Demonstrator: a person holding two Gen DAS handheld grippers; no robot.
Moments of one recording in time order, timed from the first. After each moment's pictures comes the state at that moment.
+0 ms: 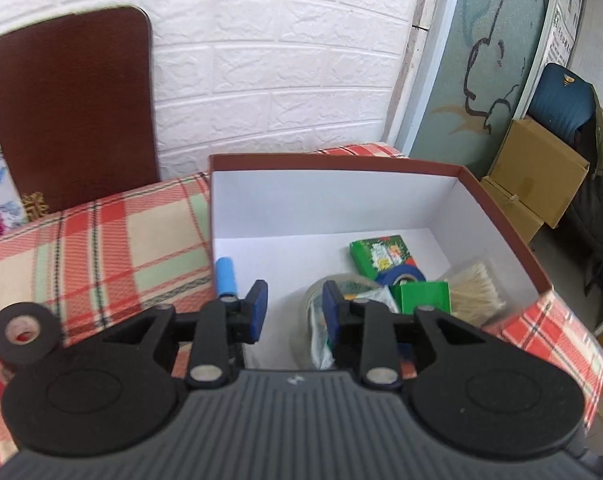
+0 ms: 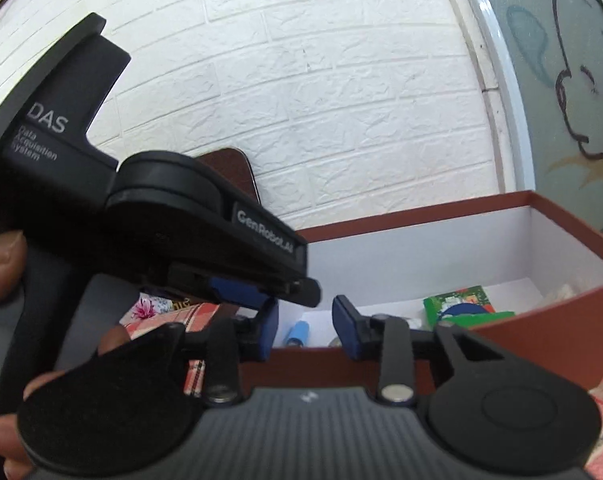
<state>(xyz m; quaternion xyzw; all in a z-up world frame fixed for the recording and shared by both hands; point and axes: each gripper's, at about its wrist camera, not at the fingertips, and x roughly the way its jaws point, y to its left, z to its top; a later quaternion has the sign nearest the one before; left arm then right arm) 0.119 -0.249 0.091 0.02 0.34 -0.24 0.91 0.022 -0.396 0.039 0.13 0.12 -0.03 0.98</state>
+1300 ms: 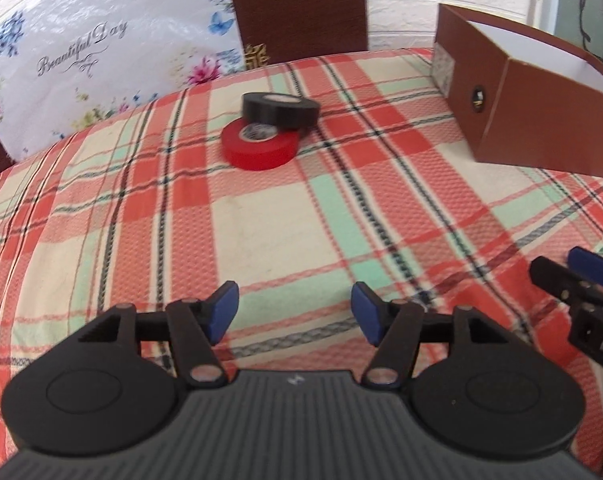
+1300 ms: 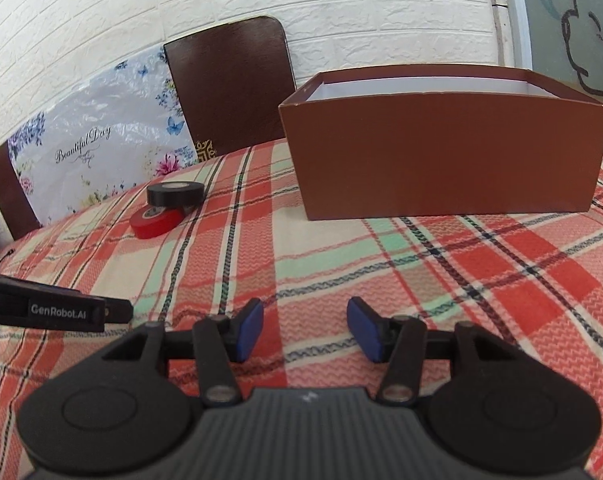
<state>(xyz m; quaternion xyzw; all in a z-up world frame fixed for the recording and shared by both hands) 0.016 -0.089 0.004 0.08 0.39 -0.04 0.92 -0.039 -0.323 -0.012 0.11 0.29 -0.02 0.95</state>
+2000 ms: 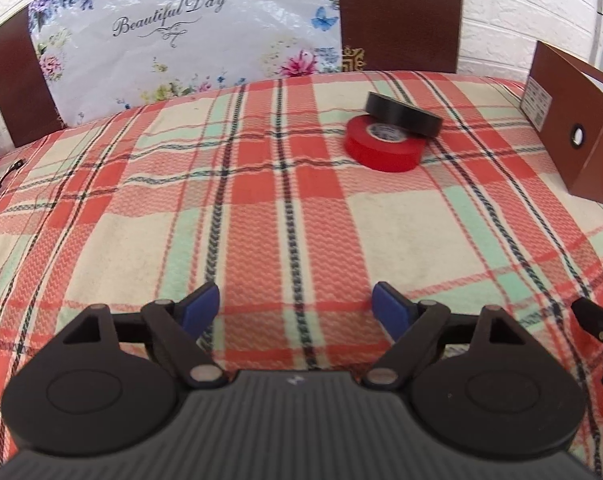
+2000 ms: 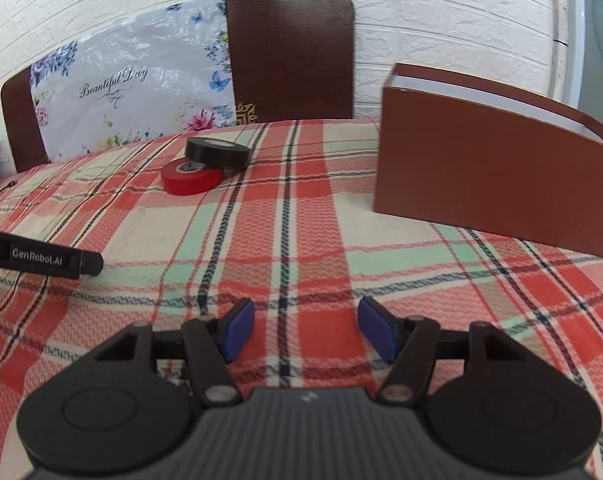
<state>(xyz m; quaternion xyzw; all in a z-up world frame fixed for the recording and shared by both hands) 0.030 -0.008 -0.011 0.03 0.37 0.02 0.93 -0.016 -0.265 -0.014 0.01 0.31 0.00 0.95</state>
